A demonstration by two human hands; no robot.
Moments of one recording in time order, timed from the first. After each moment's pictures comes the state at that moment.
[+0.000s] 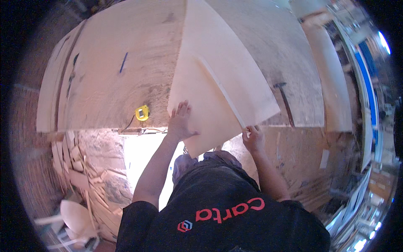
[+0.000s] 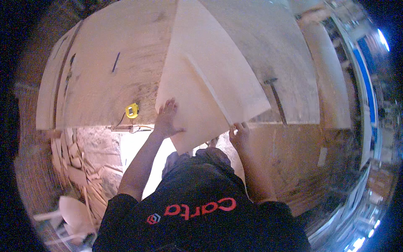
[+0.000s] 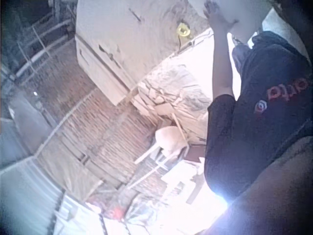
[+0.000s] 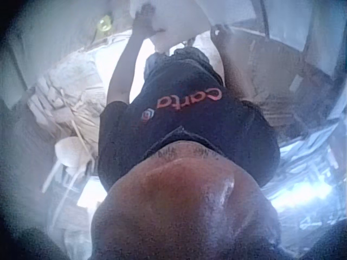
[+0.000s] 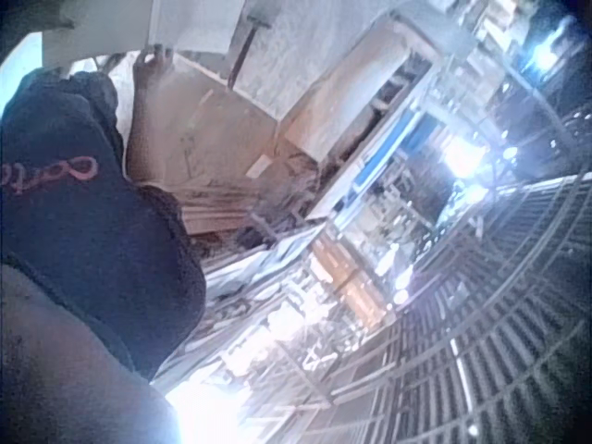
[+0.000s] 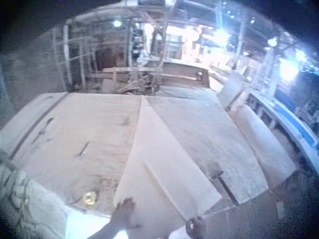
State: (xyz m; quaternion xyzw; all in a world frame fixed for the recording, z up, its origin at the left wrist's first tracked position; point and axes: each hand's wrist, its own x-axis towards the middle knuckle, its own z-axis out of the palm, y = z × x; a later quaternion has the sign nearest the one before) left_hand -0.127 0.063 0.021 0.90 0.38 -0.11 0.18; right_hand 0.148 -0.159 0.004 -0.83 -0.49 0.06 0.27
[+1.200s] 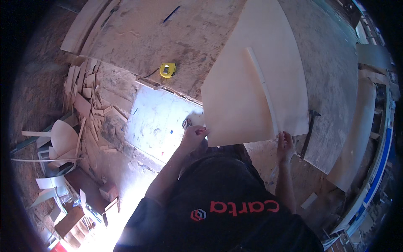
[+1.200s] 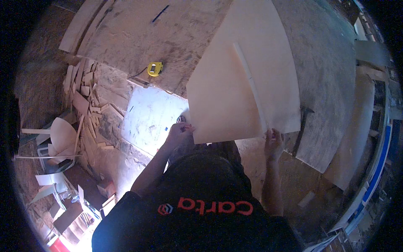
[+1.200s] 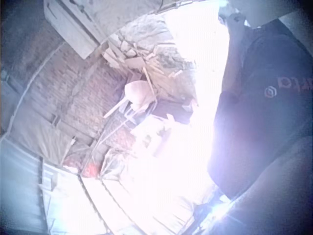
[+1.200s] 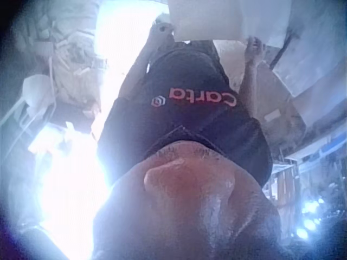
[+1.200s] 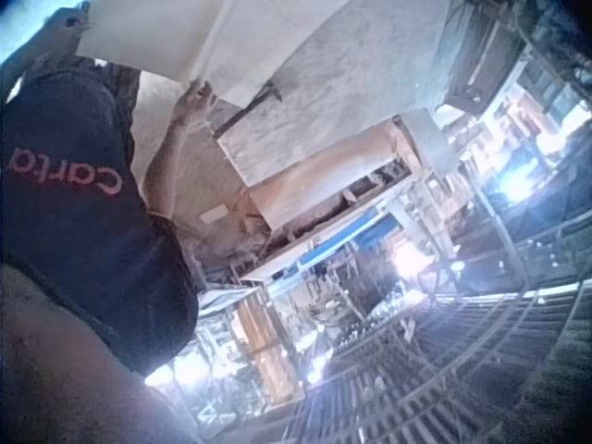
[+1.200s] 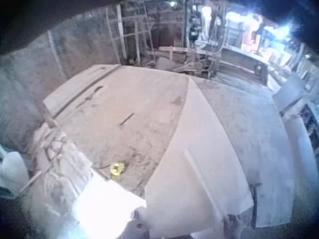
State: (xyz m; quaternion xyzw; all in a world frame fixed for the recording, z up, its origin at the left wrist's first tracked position) left_hand -0.144 -0.103 -0.009 0.50 0.65 0.17 0.55; right_hand 0.269 -0.157 0.020 -0.81 -0.50 0.16 0.27
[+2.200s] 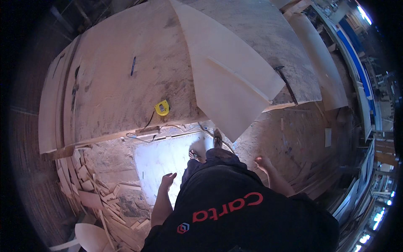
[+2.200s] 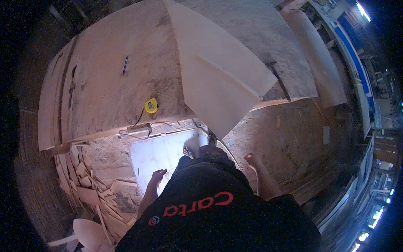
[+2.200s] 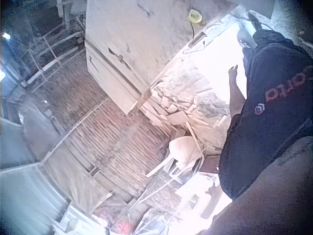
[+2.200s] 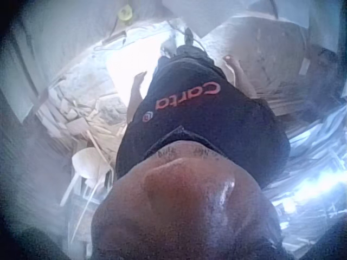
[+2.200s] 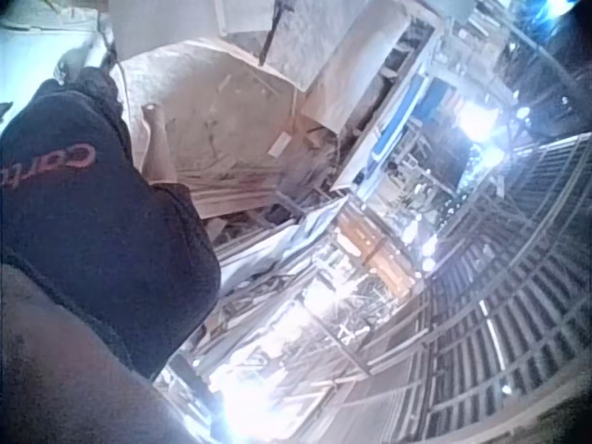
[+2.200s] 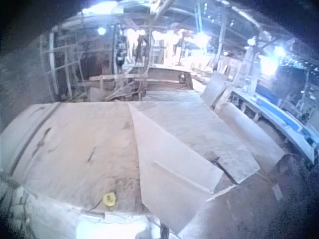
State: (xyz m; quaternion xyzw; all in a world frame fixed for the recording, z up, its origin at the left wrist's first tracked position) left_hand -0.484 -0.097 -0.158 0.40 0.67 -0.10 0.63; right_hand 0.034 -0.357 -0.069 -0.89 -0.18 0.41 0.06
